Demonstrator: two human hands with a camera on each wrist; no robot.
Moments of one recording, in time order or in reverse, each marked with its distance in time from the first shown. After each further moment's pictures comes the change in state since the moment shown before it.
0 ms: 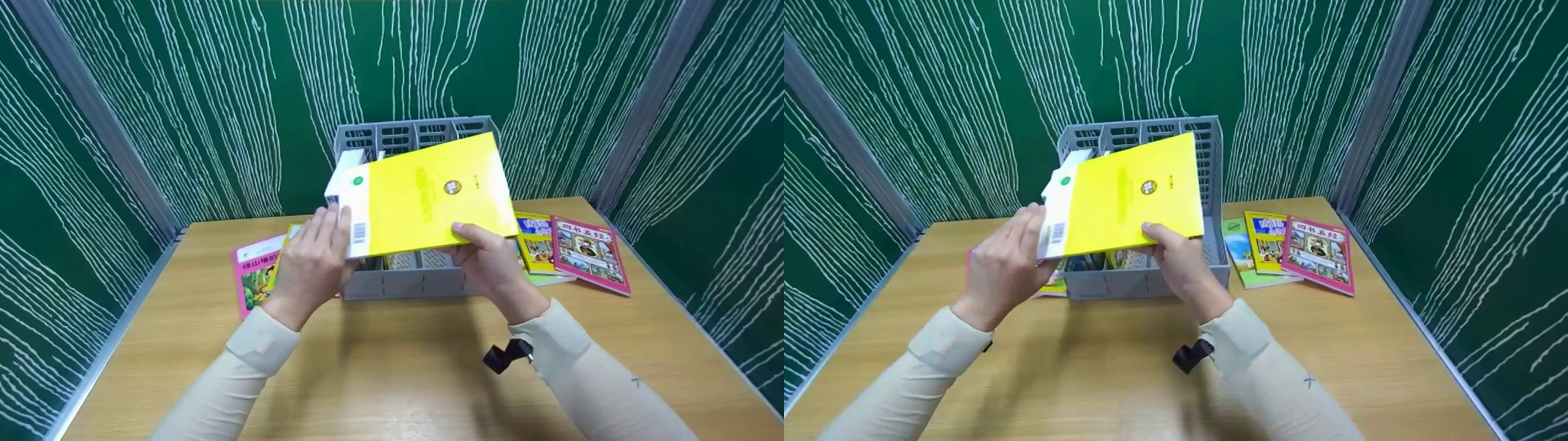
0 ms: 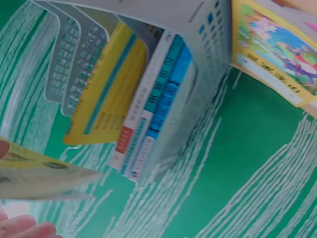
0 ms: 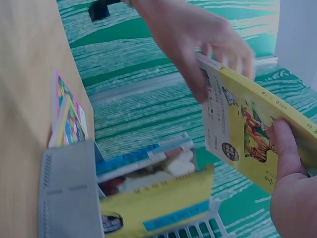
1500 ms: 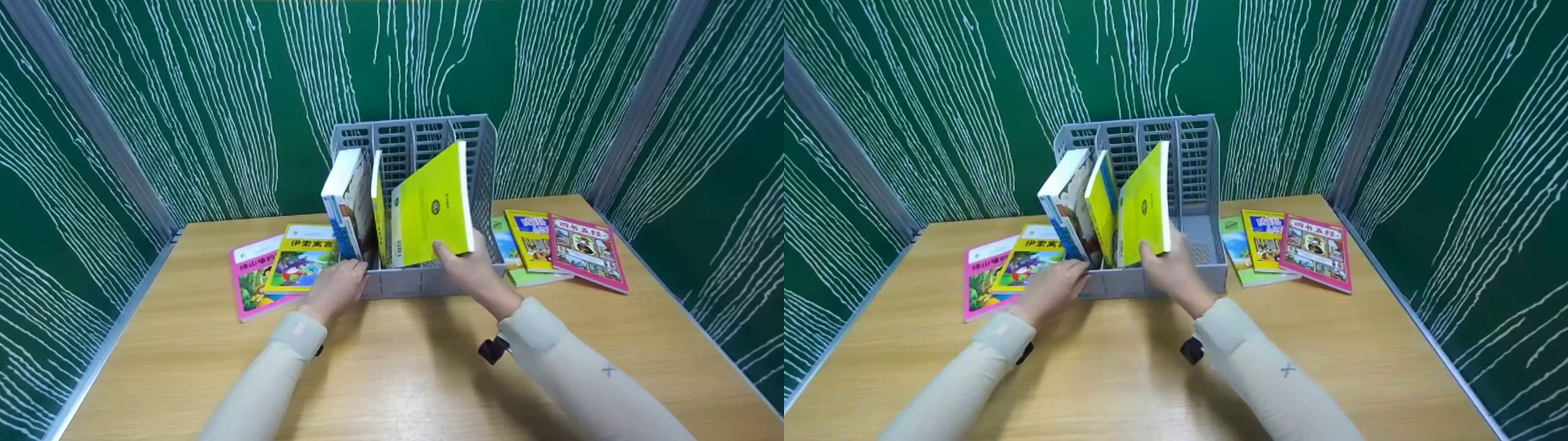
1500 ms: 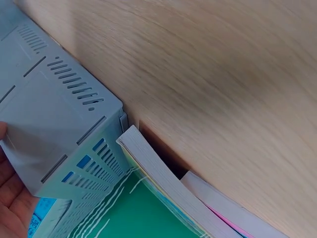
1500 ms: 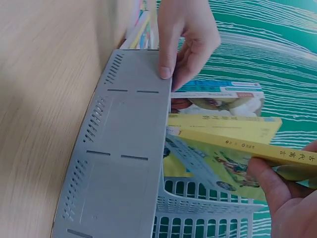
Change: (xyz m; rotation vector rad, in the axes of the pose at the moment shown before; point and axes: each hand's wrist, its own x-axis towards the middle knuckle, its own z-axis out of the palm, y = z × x) left_hand -0.049 0.026 0.101 -0.434 -0.642 -0.131; right_hand 0.019 0.045 -0.029 -0.783 0.037 -0.051
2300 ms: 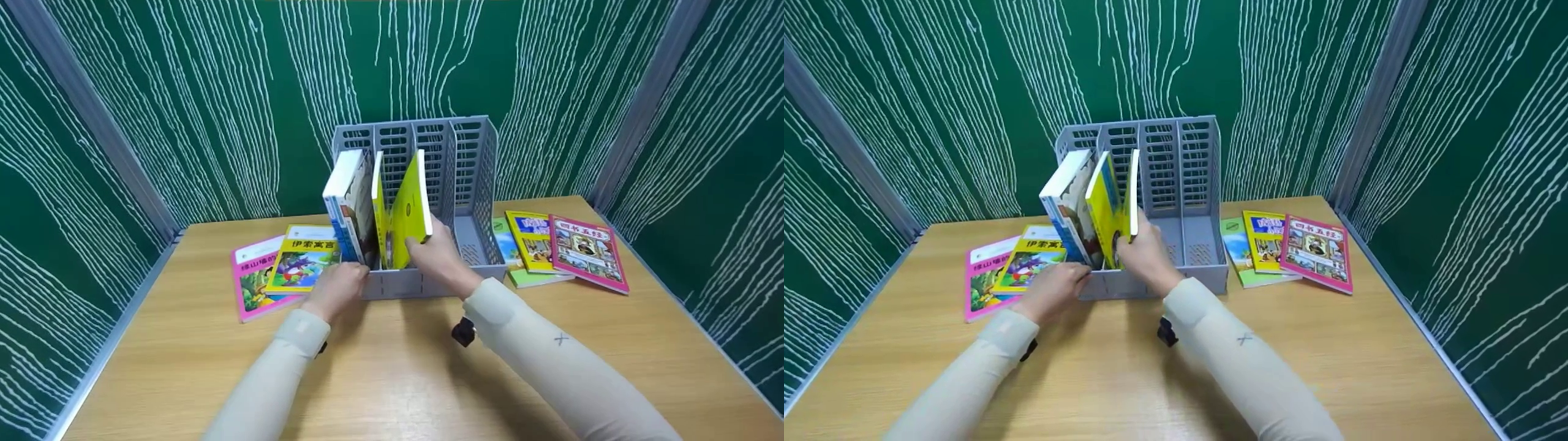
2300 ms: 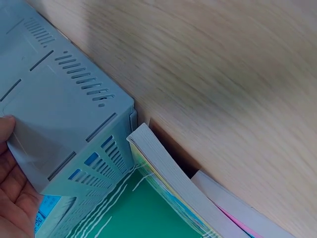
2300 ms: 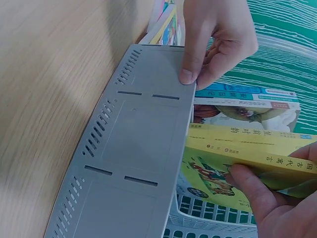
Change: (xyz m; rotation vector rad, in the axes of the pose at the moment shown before) left_hand 0.005 -0.001 0.000 -0.056 0.003 0.004; right_hand 0.039 0.001 0.042 -0.058 -0.062 0.098
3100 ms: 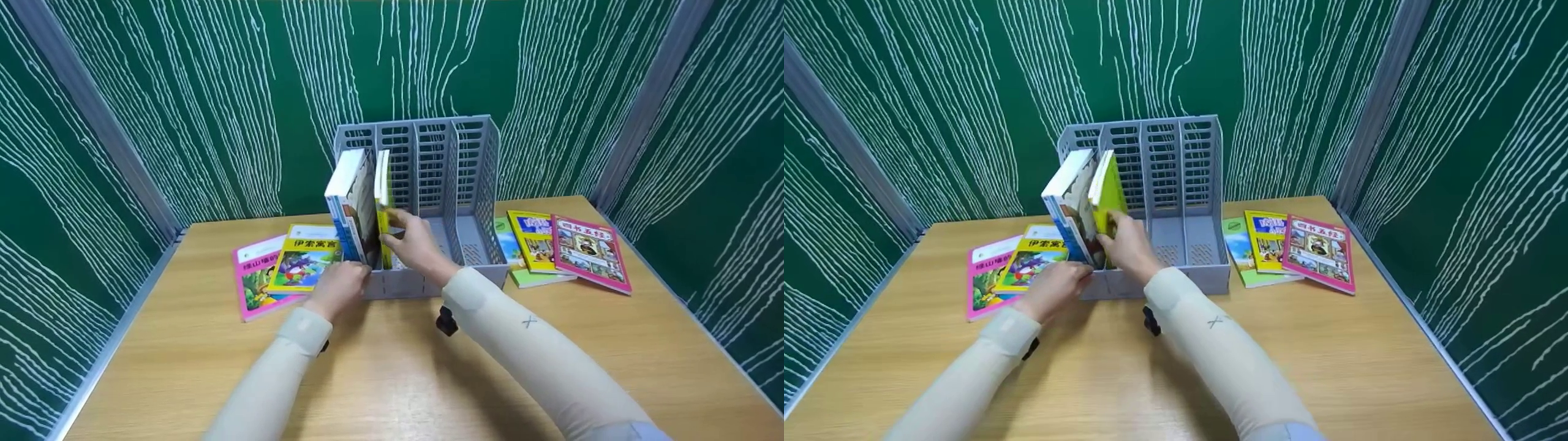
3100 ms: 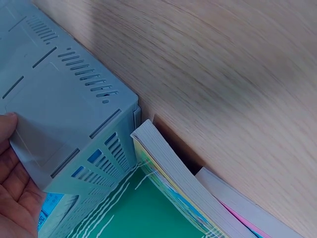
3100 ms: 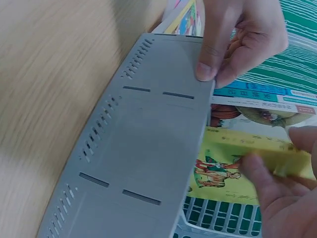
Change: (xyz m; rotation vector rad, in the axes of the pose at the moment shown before) left_hand 0.001 0.000 -0.001 -0.011 -0.039 -0.046; right_hand 0.035 0.001 0.030 -0.167 -0.021 0.001
